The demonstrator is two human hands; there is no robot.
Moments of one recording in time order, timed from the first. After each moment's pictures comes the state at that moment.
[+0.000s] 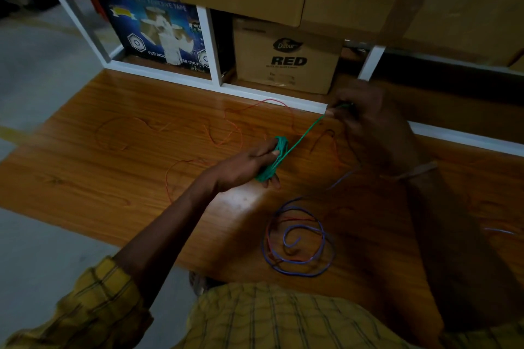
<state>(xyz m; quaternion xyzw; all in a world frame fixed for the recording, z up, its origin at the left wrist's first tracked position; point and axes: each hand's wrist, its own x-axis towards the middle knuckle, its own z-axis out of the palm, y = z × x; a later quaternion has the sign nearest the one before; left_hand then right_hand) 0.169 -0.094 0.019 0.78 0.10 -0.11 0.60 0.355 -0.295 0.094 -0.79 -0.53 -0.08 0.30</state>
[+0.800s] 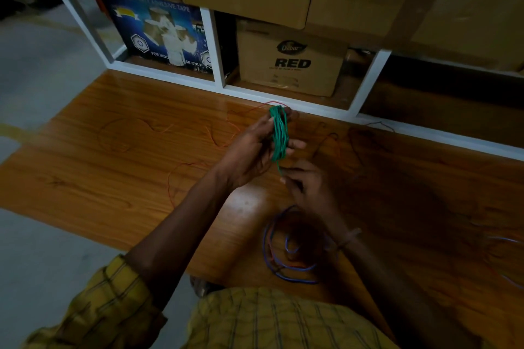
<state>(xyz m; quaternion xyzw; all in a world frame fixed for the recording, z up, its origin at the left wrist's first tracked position) 0.196 -0.099 0.038 0.47 0.08 0.03 0.88 0.258 -0.265 -0.033 -0.80 -0.45 0.05 0.40</state>
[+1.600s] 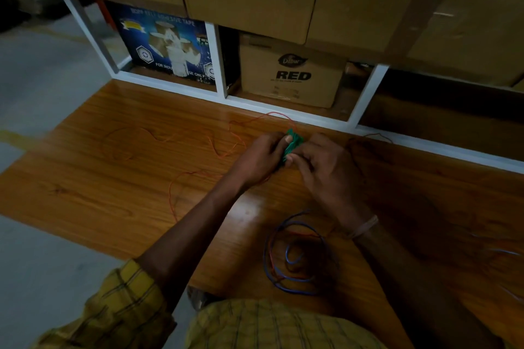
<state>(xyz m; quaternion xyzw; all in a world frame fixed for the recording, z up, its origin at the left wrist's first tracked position) 0.206 -0.097 0.032 0.86 0.11 0.11 0.49 0.275 -0.259 0.045 -0.81 -0.46 -0.08 0.35</state>
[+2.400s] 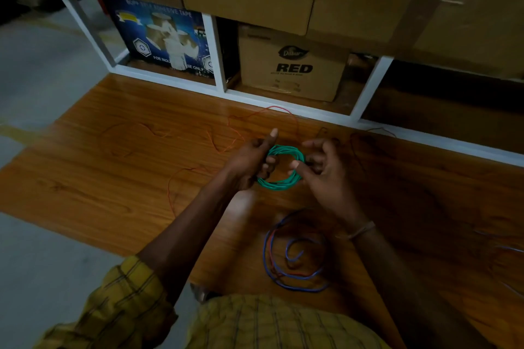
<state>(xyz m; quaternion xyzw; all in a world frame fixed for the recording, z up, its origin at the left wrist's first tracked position) 0.207 -0.087 0.011 0.56 0.27 -0.01 0.79 0.281 -0.262 -0.009 -0.74 -0.24 0.17 0.60</state>
